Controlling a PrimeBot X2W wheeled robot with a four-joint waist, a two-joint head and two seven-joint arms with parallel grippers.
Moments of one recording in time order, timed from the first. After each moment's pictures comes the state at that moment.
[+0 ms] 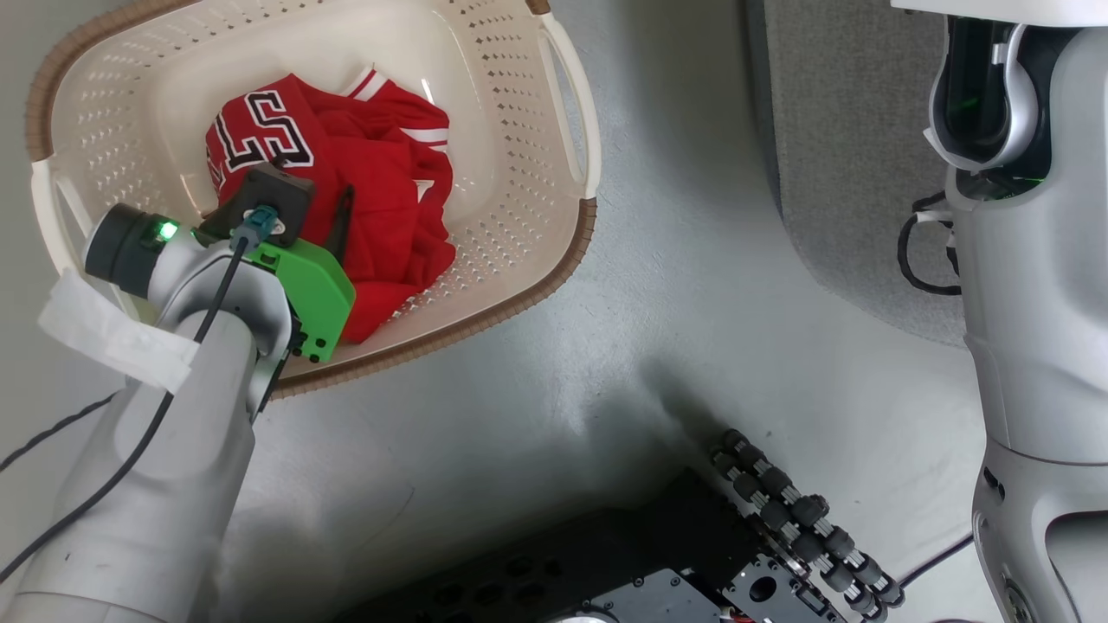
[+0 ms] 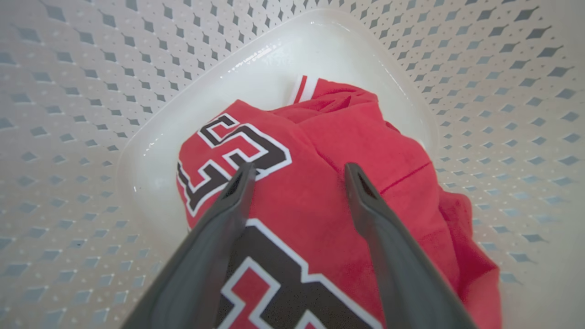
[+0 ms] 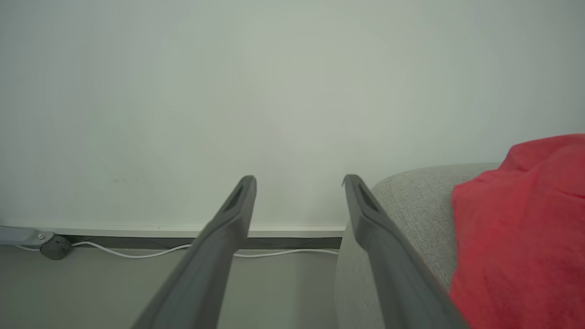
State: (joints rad) left arm -0.71 0.19 -0.49 0.60 -0.15 -0.09 0.02; right arm -0.87 -0.06 0.19 0.01 0.24 -0.09 -0.25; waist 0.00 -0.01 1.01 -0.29
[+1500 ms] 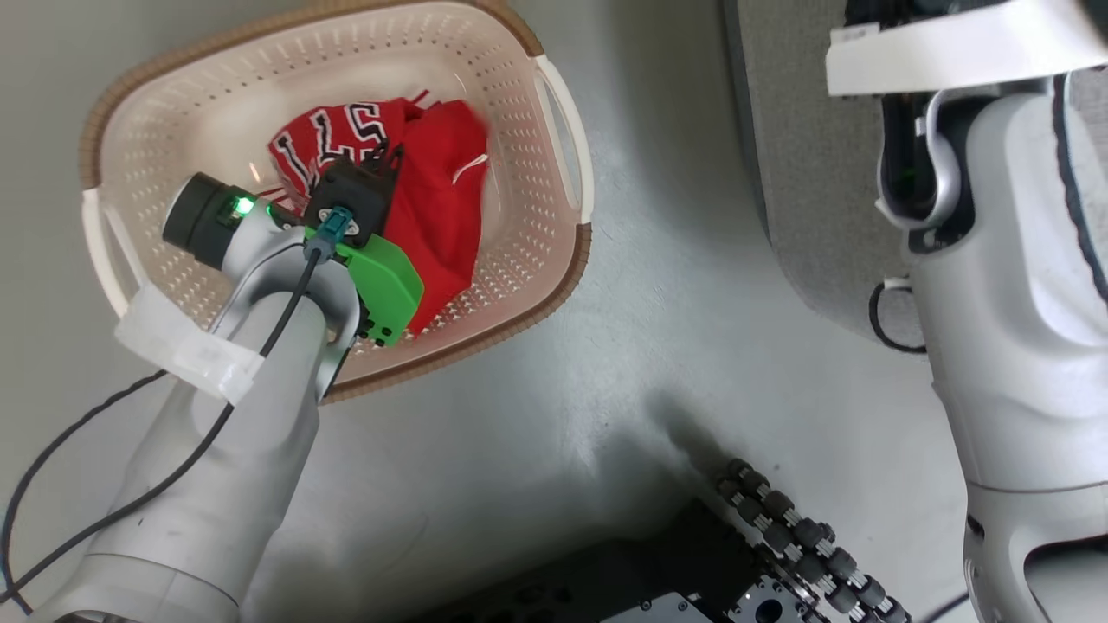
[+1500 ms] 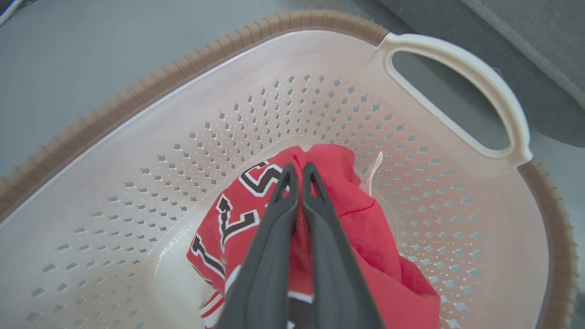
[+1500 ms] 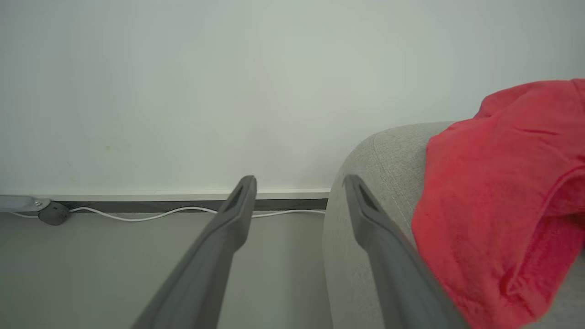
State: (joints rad) left arm -0.79 0.09 -0.57 0.71 -0.10 -0.08 -0.16; right arm -0.80 -0.06 0.21 0.13 0.22 -0.08 -0.26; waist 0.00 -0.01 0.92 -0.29
